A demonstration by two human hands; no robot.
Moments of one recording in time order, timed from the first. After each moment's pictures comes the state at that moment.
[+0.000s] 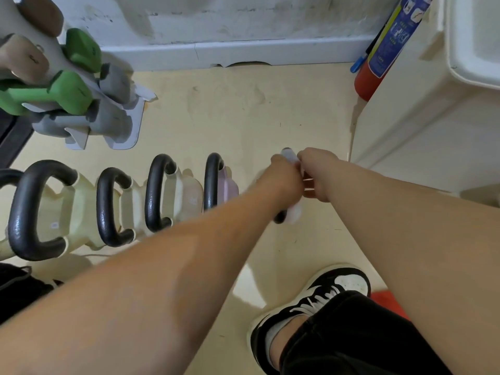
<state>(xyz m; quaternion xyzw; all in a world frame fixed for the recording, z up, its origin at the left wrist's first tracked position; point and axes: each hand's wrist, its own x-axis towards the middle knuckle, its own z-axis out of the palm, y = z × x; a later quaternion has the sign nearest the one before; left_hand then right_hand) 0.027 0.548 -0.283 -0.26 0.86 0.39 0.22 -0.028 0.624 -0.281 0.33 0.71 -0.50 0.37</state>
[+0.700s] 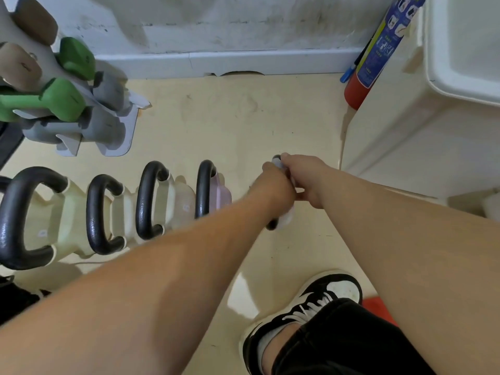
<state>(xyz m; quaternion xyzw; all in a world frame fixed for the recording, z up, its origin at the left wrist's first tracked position) 0.029 0.548 -0.277 -0.24 0.87 0.37 0.23 -0.026 0.627 -0.282 0.24 0.72 -0.52 0.39</state>
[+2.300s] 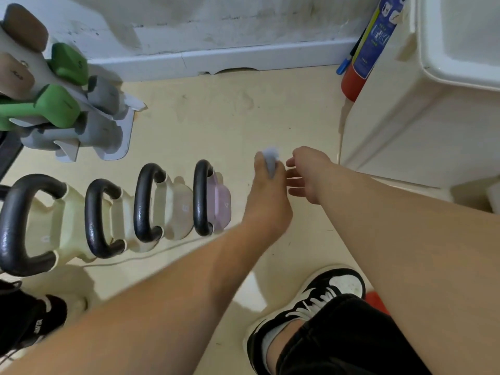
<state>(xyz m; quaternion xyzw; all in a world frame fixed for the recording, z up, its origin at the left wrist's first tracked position) 0.064 0.555 -0.290 -0.17 0.91 0.34 0.15 -0.028 0.630 -0.278 0.34 0.67 -0.55 0.35</state>
